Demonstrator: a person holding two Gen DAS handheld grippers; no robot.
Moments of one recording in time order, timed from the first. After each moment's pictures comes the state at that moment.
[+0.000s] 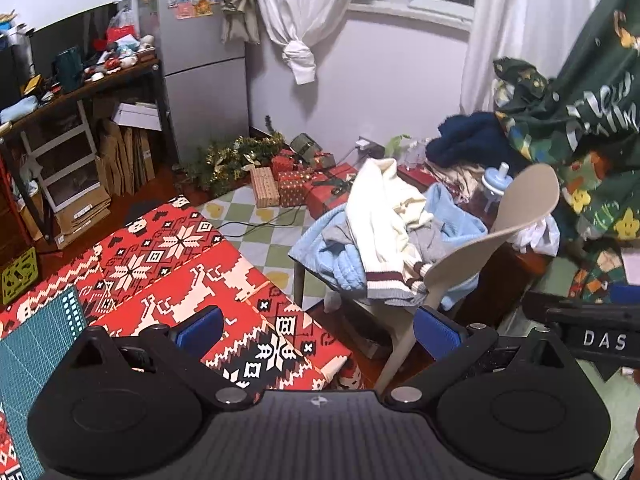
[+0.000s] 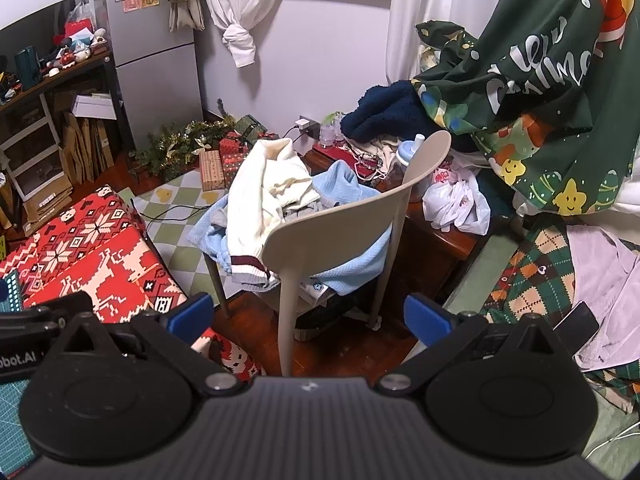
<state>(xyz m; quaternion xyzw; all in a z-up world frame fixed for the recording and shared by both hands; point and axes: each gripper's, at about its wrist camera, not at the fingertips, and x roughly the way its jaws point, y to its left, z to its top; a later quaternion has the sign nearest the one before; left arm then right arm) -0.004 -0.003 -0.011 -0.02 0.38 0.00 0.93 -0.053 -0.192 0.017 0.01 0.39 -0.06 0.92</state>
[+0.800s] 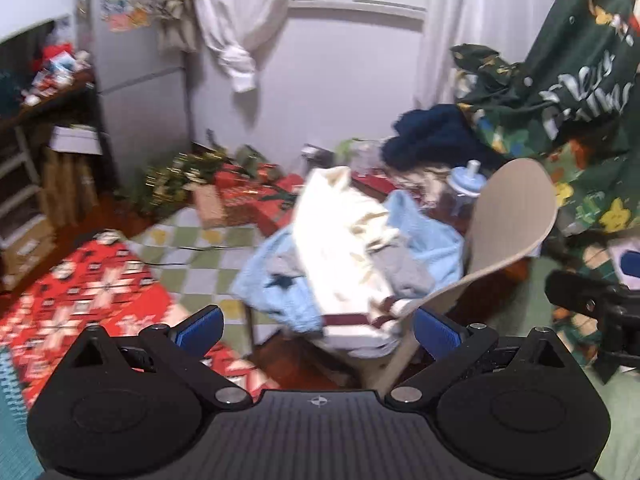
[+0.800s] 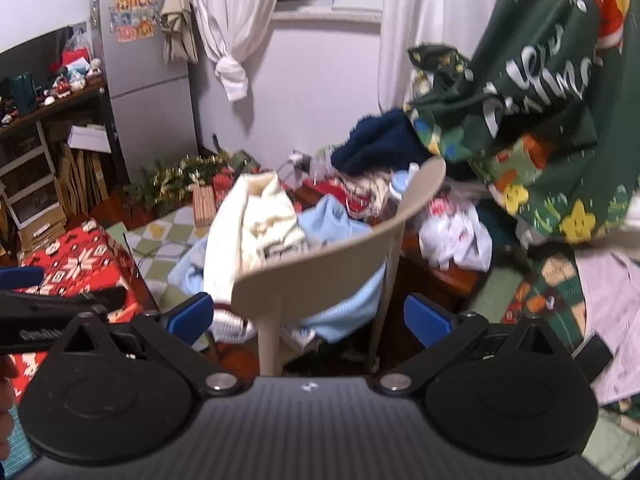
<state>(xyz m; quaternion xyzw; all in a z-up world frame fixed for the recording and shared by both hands) 0.098 -0.025 -0.056 -0.02 0.36 -0.09 0.93 -0.006 -0.226 -0.007 0.00 0.32 -0.06 0.94</state>
